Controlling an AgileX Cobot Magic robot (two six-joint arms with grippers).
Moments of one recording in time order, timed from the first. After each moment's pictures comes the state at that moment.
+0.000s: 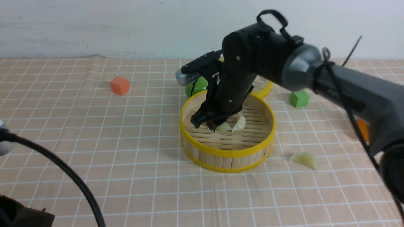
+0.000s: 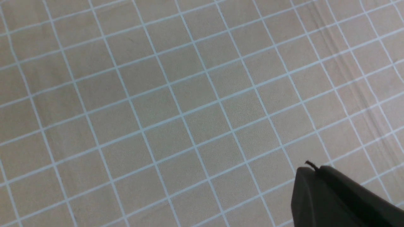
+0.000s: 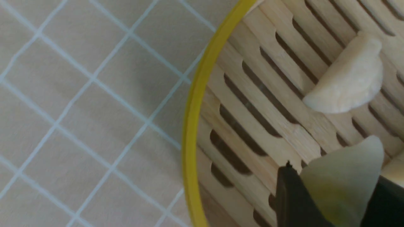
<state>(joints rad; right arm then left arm) 0.58 2.24 -2.06 0.02 1.03 -0.05 -0.58 0.73 -0.82 0.03 1.06 -0.28</state>
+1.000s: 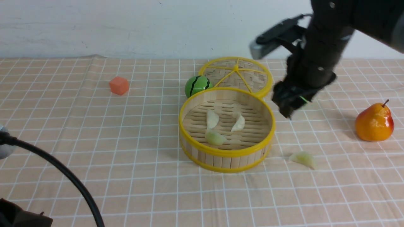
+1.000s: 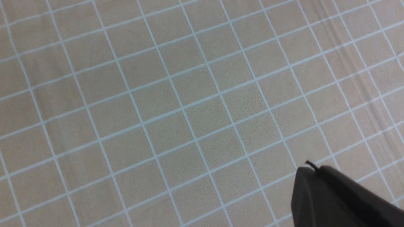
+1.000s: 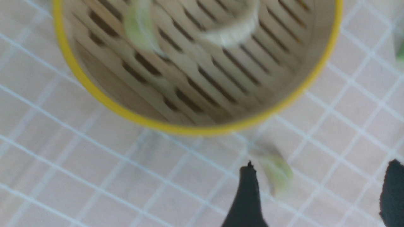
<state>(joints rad) 0.38 1.87 -1.77 -0.06 1.24 -0.21 -0.58 0.73 -0.82 0.03 1.08 -0.28</state>
